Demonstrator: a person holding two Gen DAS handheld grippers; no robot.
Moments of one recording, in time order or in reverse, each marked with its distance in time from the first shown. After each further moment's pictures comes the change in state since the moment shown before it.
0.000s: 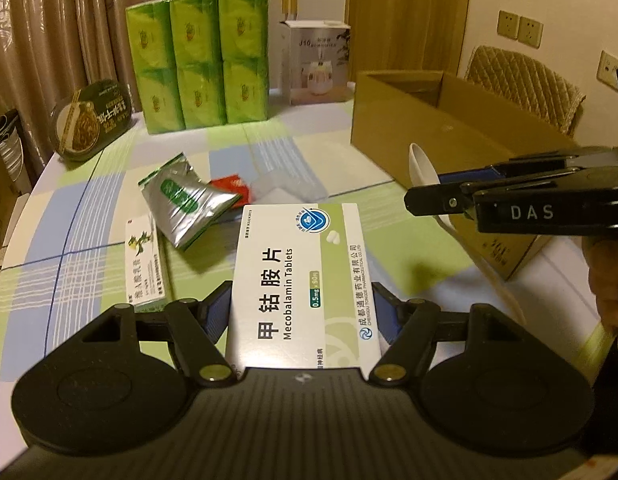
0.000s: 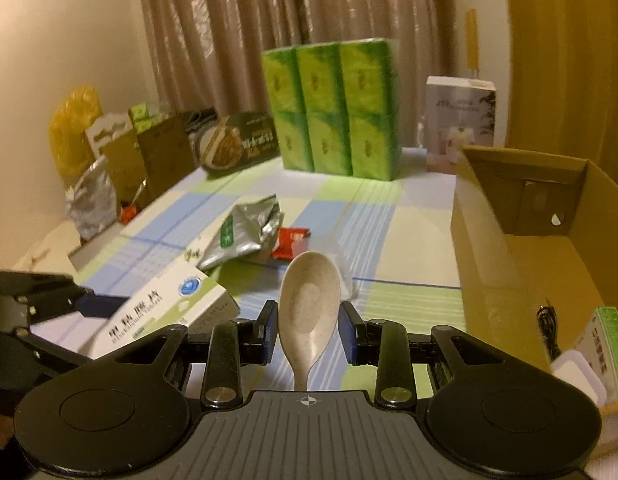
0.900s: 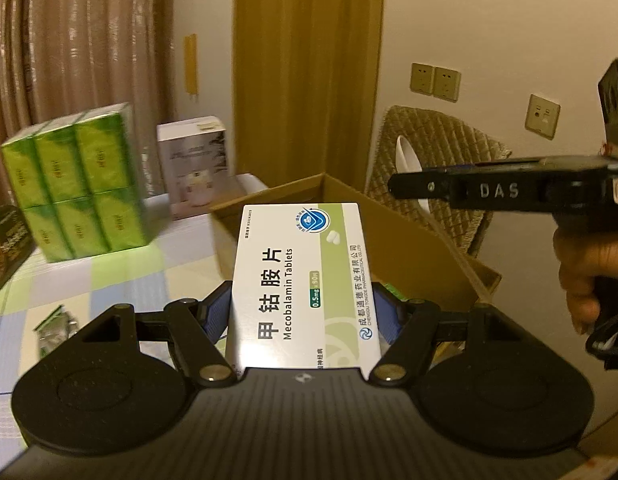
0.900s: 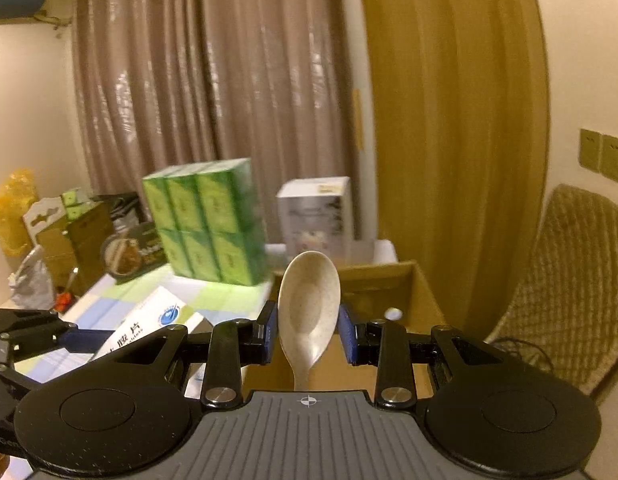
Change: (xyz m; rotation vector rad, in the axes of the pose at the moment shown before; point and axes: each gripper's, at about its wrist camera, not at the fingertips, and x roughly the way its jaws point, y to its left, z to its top) left arm 0.014 -0.148 0.137 0.100 -0.147 -0.167; right arm -0.118 -0.148 0.080 0.070 -0.188 -0.194
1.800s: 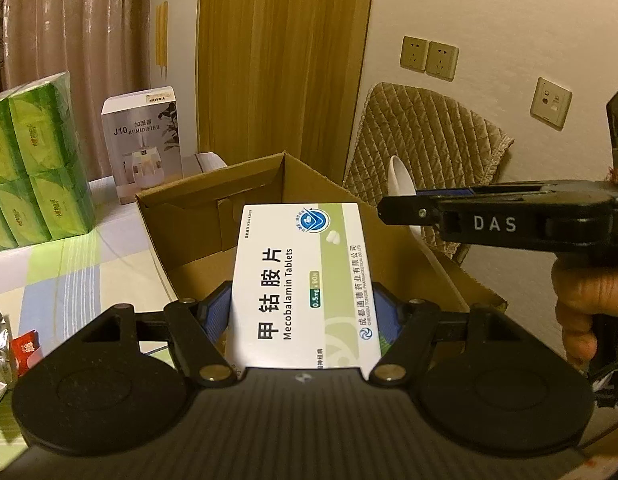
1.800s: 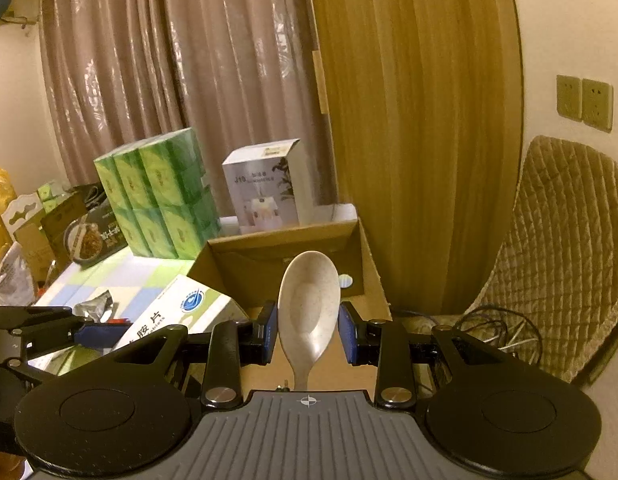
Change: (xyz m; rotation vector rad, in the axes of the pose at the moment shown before) left arm 0.091 -0.036 0.009 -0.033 0.056 -0.040; right arm 0.032 -0.078 -0.021 0.057 0.076 -0.022
